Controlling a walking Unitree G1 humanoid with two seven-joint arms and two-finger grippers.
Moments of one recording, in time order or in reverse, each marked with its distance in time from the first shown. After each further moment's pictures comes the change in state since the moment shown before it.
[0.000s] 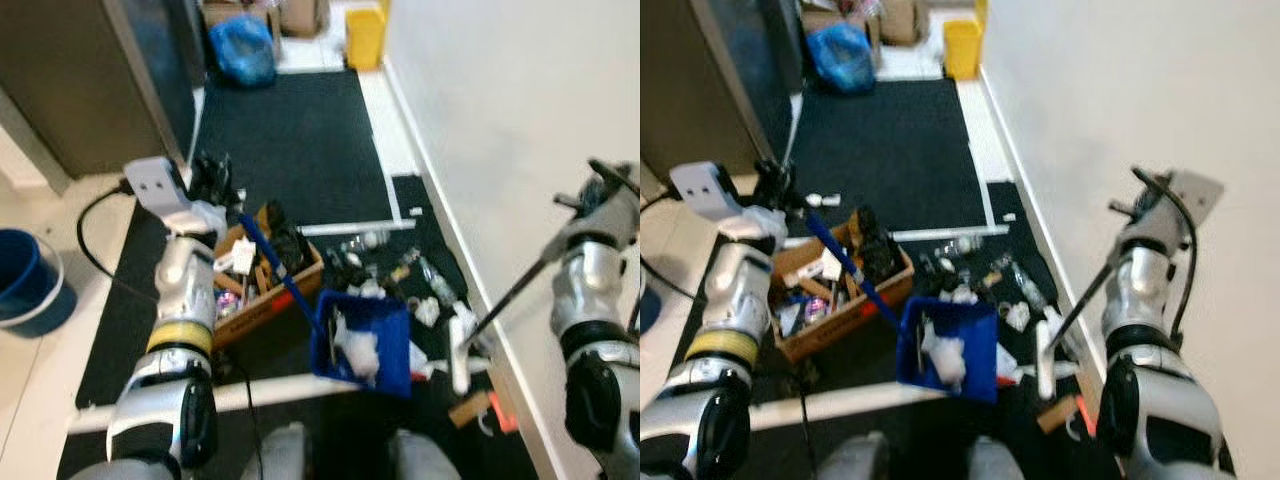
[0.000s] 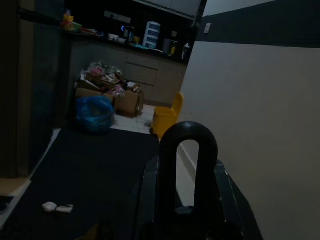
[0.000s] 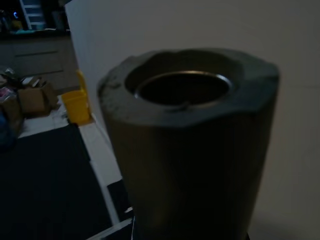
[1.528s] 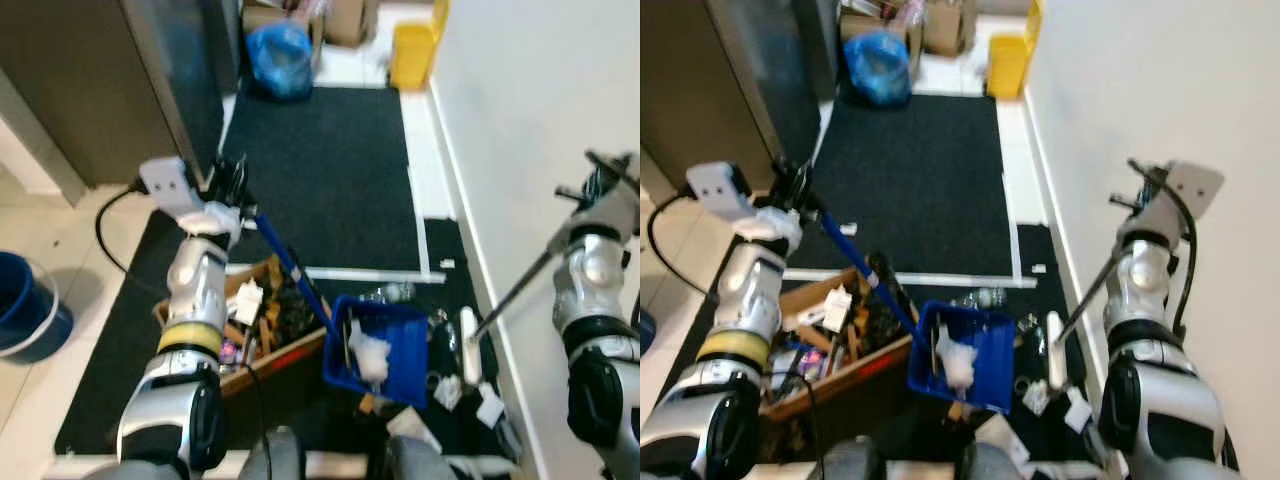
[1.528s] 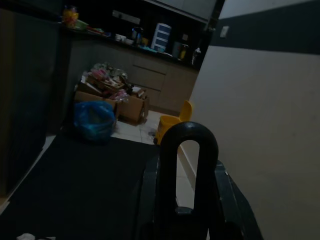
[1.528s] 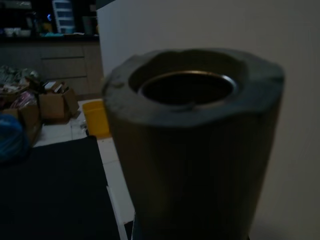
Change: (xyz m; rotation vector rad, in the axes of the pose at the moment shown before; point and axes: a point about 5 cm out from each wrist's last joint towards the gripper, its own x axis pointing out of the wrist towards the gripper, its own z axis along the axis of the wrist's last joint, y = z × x) left arm 0.003 -0.018 -0.007 -0.049 0.017 -0.069; right arm 0.004 0.003 0.008 -0.048 -0.040 0.001
